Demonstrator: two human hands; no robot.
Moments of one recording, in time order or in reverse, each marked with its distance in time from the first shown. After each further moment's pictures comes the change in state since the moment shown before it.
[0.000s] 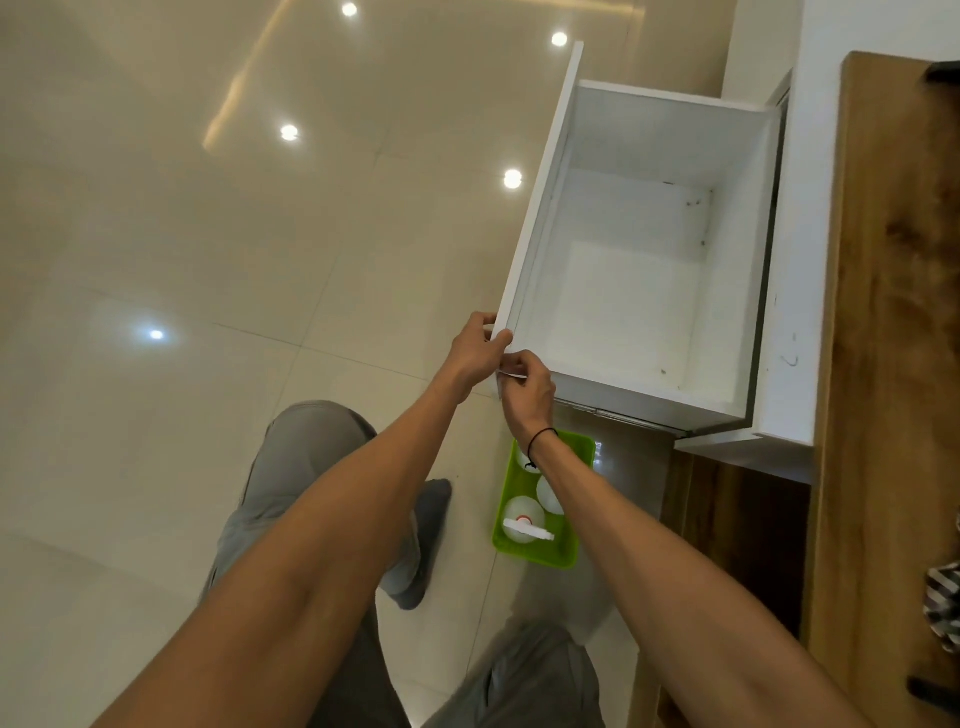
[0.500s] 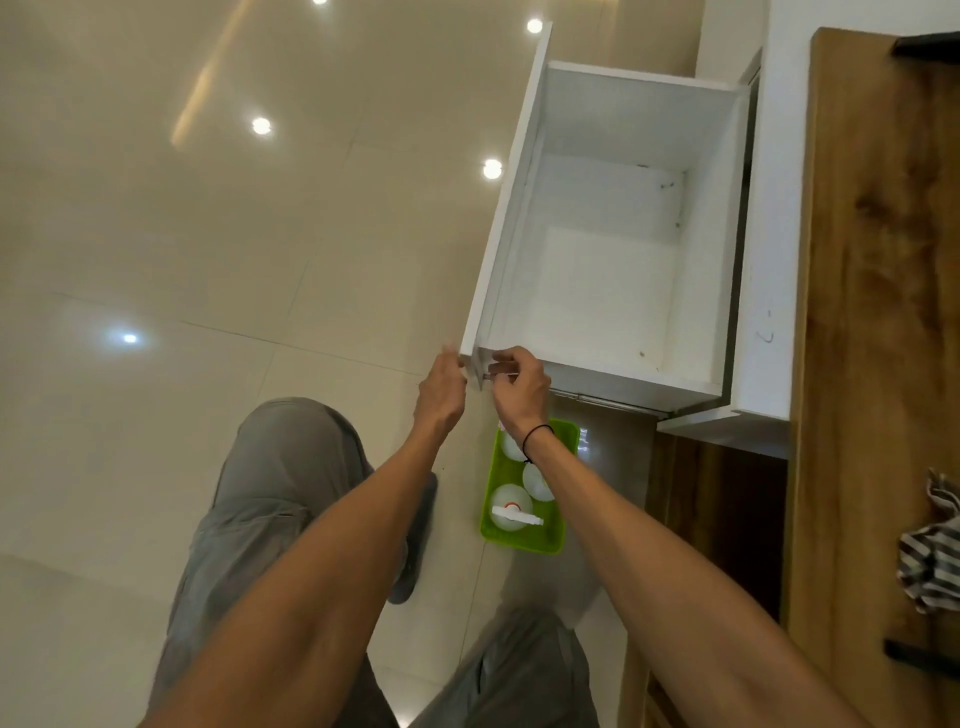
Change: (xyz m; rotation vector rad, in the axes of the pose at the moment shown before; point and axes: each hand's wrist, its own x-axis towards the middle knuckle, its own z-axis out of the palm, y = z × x) left_hand -0.037 -0.057 0.019 -0.047 0.120 -0.202; right_hand -0.004 0.016 -0.017 -0.071 0.011 -0.020
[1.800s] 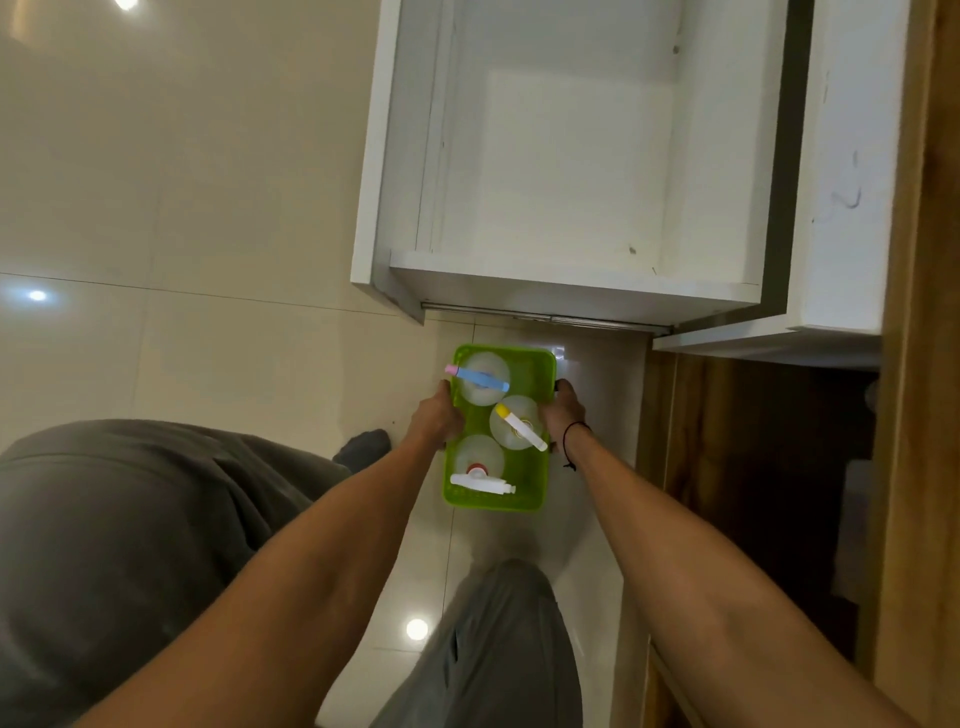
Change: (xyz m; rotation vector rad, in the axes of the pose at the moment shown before) left_hand 0.078 -0.151 0.114 0.767 -0.405 -0.149; right_hand 0.046 0.237 -0.036 -0.203 -0.166 0.685
